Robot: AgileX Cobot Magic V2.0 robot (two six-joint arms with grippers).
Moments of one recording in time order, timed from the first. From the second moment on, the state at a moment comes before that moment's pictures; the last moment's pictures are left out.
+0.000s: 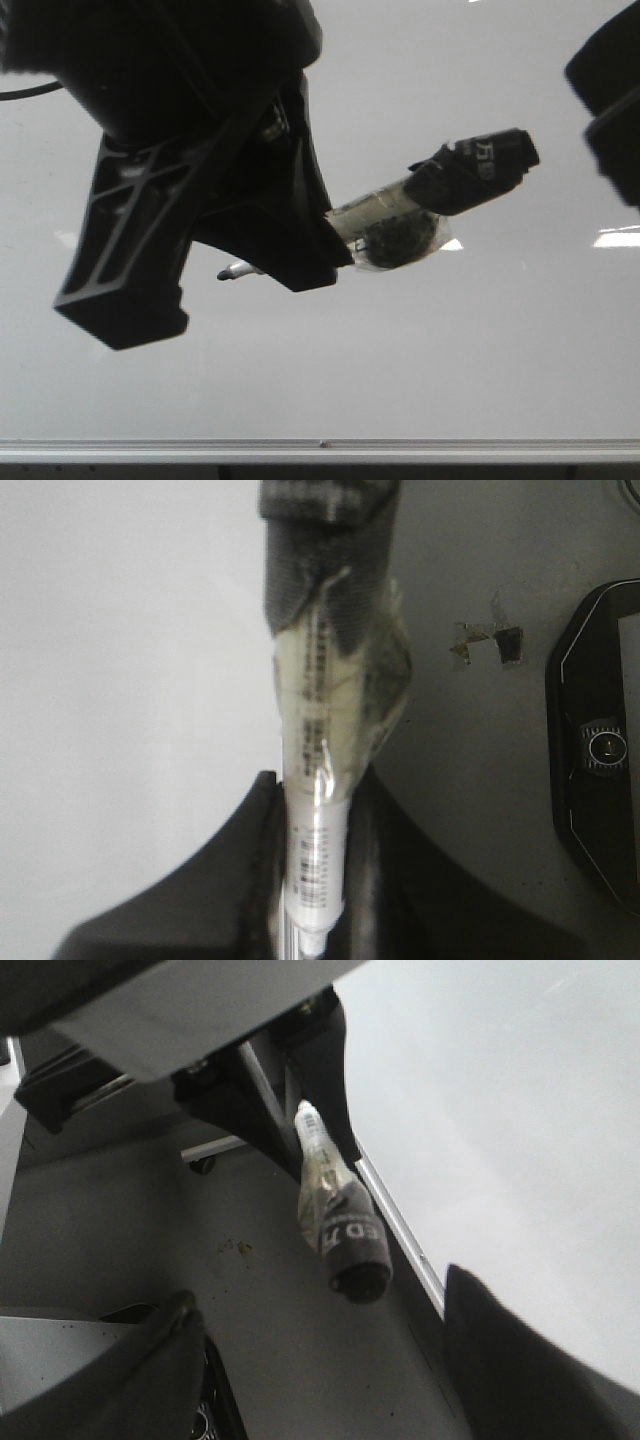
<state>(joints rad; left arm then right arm) -1.03 1.41 -1.00 0.06 0.65 0.60 0.53 0.82 -0.64 0.67 0.70 -0.93</state>
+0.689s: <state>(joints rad) -1.03 1.41 -1.00 0.06 0.63 0.60 0.60 1.08 -0.72 0.71 0.63 -1.02</state>
